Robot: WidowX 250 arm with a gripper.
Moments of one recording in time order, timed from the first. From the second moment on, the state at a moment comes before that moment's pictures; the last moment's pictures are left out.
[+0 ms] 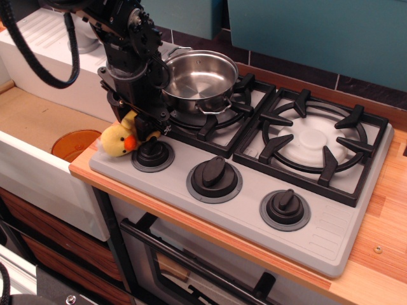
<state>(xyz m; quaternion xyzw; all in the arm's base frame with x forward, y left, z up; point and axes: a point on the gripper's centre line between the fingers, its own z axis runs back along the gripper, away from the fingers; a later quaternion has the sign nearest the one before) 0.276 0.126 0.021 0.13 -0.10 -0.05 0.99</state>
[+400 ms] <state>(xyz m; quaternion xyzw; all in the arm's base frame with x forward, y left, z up) 0.276 0.132 0.022 0.13 -0.07 -0.04 0.99</state>
